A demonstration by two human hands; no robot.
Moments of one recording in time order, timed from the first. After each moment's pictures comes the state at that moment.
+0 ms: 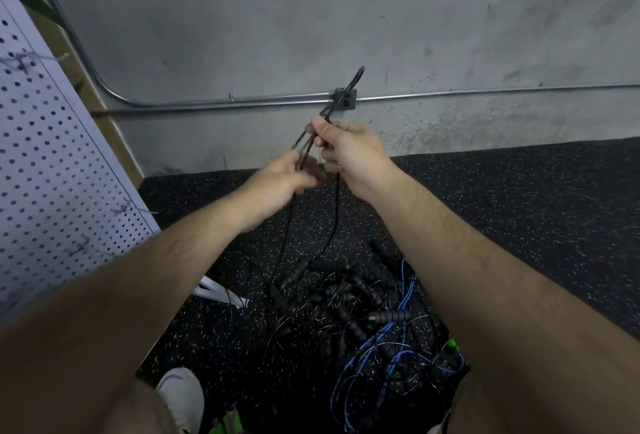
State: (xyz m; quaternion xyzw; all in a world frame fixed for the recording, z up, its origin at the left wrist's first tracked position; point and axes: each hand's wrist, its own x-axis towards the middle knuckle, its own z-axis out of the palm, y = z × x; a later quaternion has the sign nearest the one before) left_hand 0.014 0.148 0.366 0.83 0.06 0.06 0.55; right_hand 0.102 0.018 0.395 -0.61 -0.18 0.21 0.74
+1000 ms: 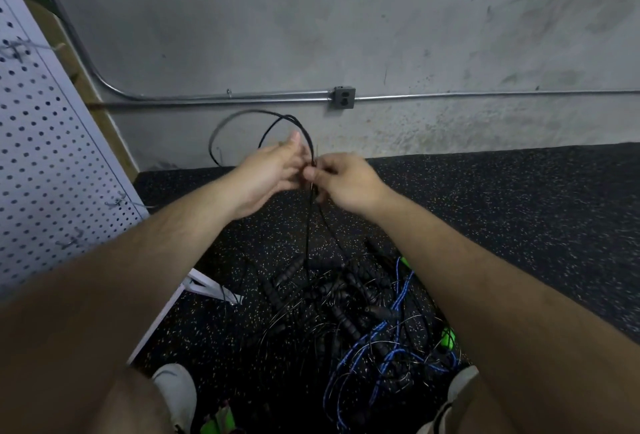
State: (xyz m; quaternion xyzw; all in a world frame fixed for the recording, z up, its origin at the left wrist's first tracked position) left_hand 0.023 0.156 0.371 0.73 0.08 0.03 0.68; right_hand 0.085 -0.005 0.372 -0.83 -0.31 0.14 0.44
